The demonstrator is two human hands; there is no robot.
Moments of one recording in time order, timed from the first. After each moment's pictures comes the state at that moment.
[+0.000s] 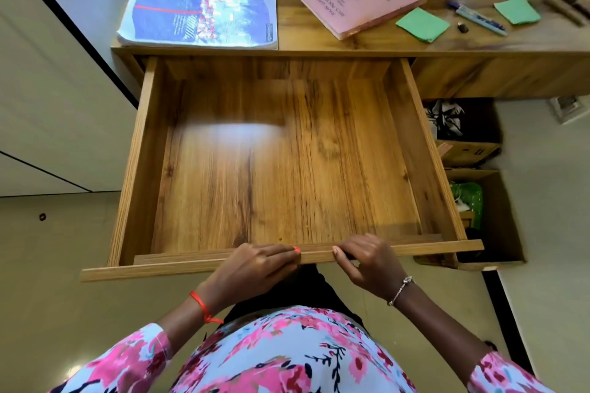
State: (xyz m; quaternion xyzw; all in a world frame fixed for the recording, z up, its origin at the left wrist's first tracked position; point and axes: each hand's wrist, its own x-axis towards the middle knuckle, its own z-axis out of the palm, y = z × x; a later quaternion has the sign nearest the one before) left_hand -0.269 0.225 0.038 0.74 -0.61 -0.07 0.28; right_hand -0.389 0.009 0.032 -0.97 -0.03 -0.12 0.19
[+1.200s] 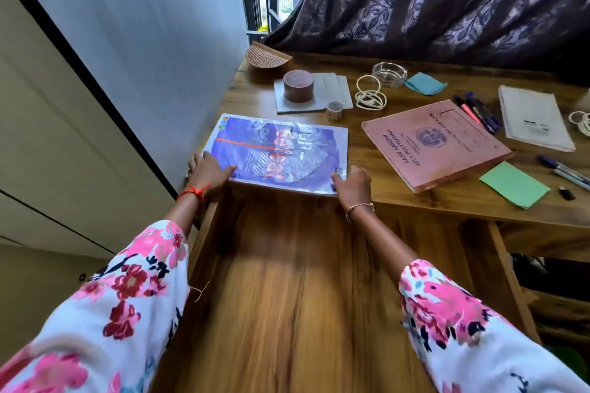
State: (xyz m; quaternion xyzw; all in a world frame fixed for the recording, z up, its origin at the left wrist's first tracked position) left_hand 0.150 0.198 0.109 0.96 0.03 -0.10 0.24; right_hand 0.047 -0.047 0.092 -0.86 0.30 -0.10 0.39
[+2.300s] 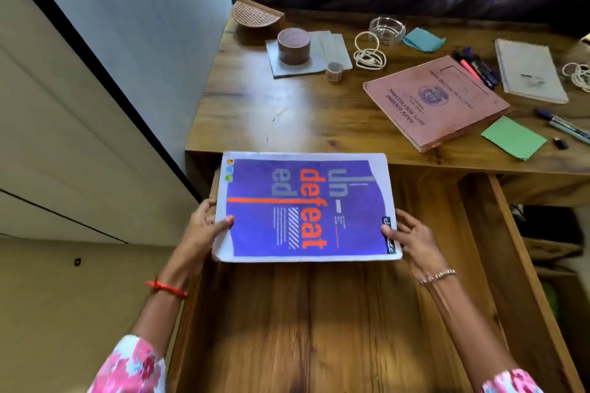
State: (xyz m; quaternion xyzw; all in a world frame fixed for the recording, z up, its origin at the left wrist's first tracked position) left_hand 0.018 0.259 0.079 0.70 0.07 -0.24 0.67; right_hand -0.126 -0.054 0.077 -0.55 0.40 -0.01 0.73
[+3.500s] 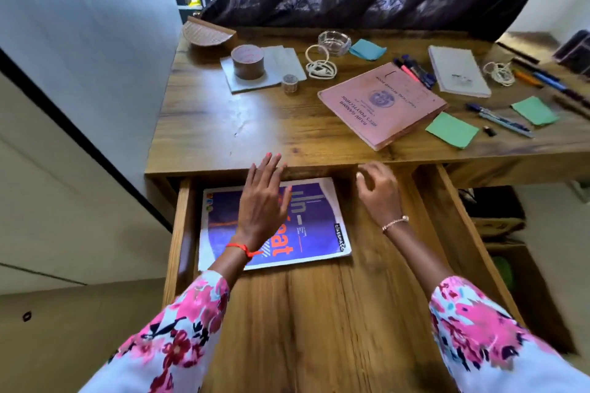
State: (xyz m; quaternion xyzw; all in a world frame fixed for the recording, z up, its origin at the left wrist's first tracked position) left_hand 0.026 0.123 0.077 0.87 -0.40 0.11 0.26; right_hand -0.075 -0.073 0.092 -0.91 0.24 -0.25 0.23
